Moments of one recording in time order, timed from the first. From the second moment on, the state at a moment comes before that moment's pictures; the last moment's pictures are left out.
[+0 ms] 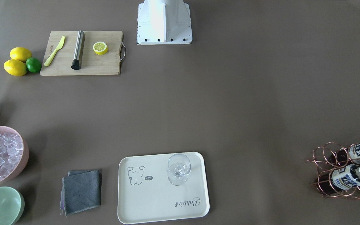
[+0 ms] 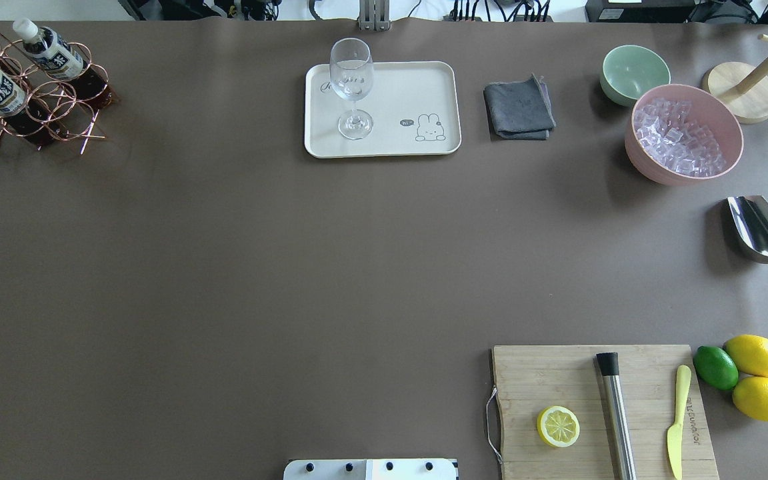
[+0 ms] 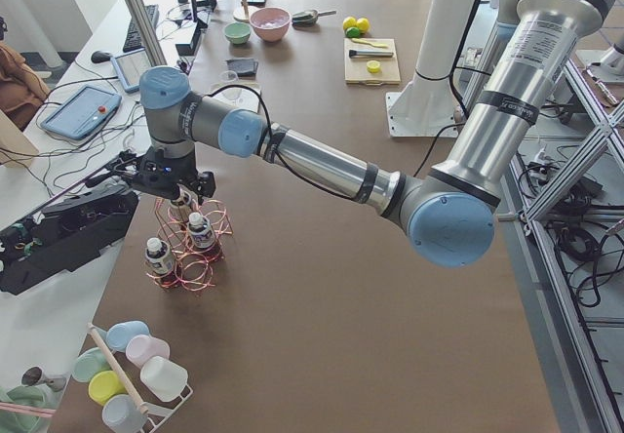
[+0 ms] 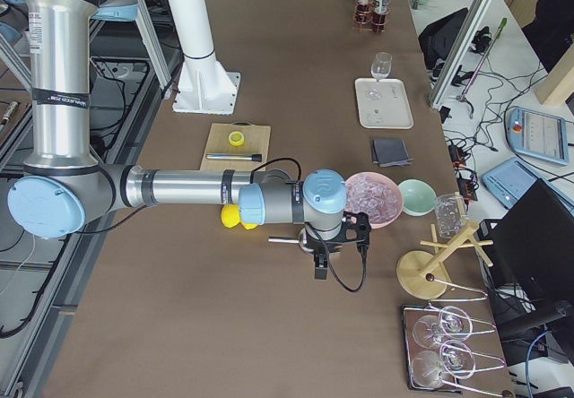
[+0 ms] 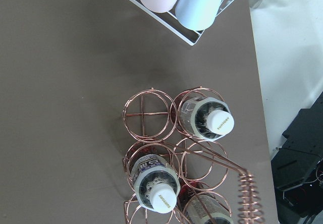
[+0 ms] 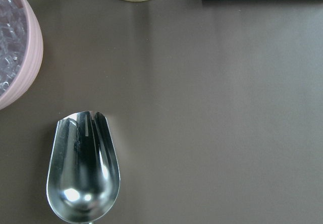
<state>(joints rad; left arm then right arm) -1.55 -2.01 -1.53 -1.52 -2.32 -1.69 1.57 -1.63 1.67 -1.51 2.34 0.10</state>
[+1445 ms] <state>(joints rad) -1.49 -2.15 -1.29 -1.57 -2.29 -1.66 1.58 -1.64 1.70 -1.51 2.36 0.10</state>
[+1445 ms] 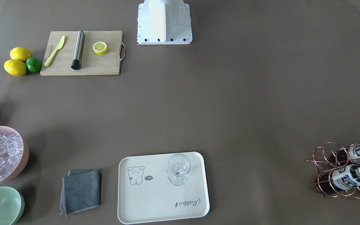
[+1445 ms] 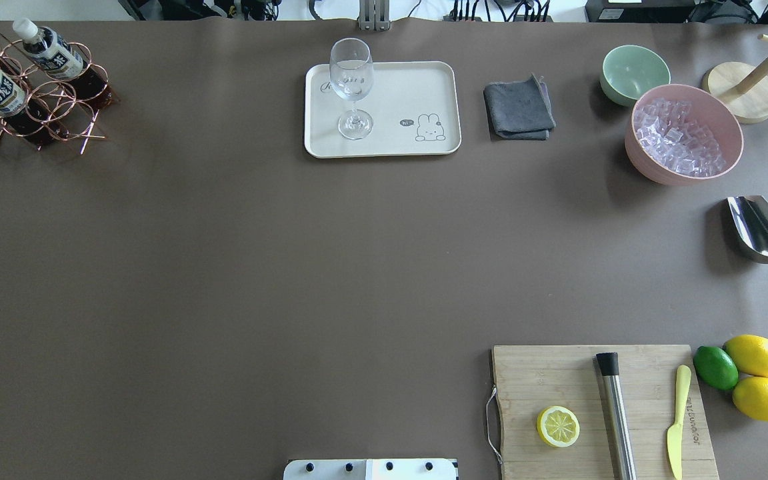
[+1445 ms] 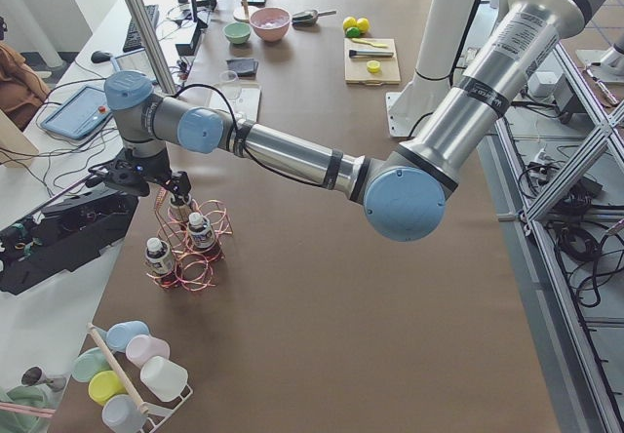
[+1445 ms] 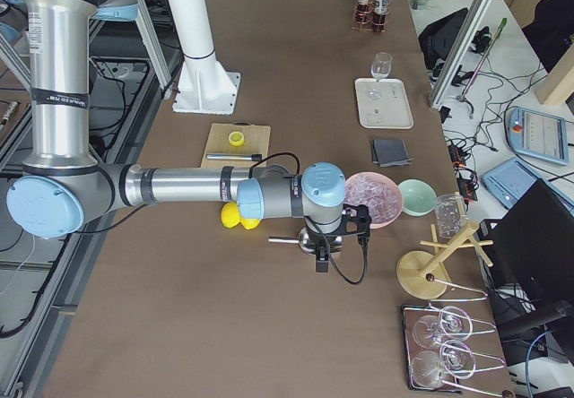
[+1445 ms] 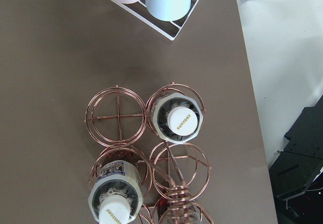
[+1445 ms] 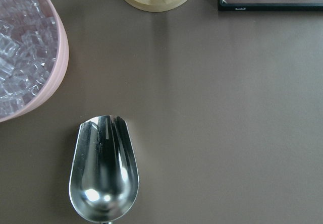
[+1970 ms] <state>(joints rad) -1.46 -2.14 -1.29 -1.57 -2.29 -1.67 1.55 -1.61 1.82 -1.51 2.47 0.11</state>
